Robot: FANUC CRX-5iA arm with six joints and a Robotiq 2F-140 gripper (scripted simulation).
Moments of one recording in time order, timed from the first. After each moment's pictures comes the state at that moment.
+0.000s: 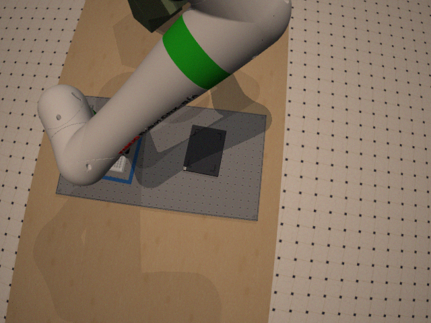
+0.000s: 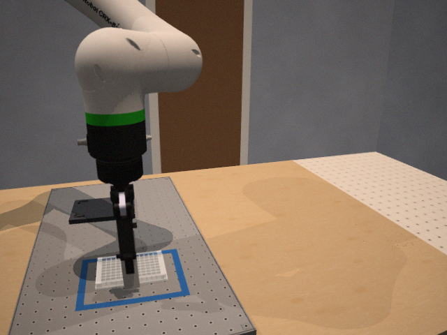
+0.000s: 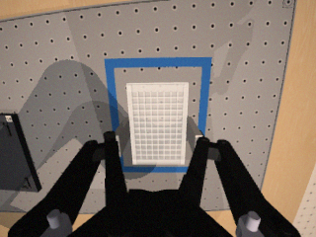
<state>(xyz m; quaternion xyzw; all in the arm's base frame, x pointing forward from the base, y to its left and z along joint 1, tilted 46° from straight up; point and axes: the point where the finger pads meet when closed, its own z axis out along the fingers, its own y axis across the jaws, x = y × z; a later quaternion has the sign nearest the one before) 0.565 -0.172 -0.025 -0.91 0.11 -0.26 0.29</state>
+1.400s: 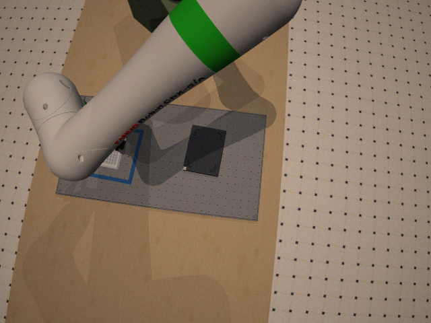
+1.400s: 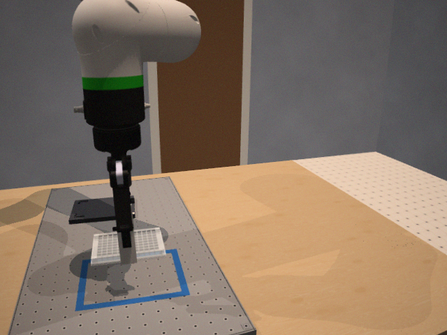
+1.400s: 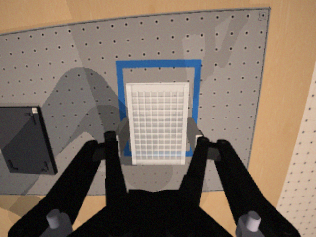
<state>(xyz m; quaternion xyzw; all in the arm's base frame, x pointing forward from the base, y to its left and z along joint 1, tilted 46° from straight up) 0.536 -0.197 0.011 -0.91 0.11 -0.26 0.29</state>
